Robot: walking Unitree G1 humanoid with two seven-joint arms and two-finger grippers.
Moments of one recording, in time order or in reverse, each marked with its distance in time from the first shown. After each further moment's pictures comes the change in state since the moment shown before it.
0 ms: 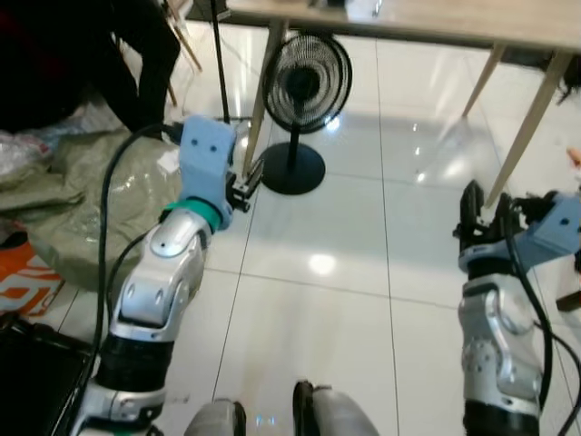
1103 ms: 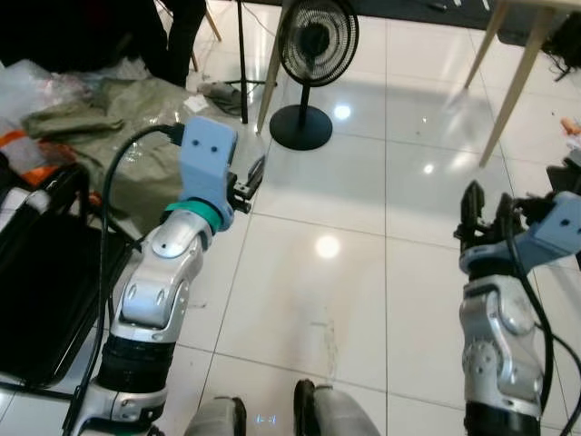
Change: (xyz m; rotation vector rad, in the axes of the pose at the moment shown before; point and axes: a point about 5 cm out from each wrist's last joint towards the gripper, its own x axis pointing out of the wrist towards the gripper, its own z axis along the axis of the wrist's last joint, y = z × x) left arm 0.000 -0.001 -0.002 -0.004 0.005 -0.003; right arm 0.000 -0.002 0.000 -0.002 -0.001 -0.004
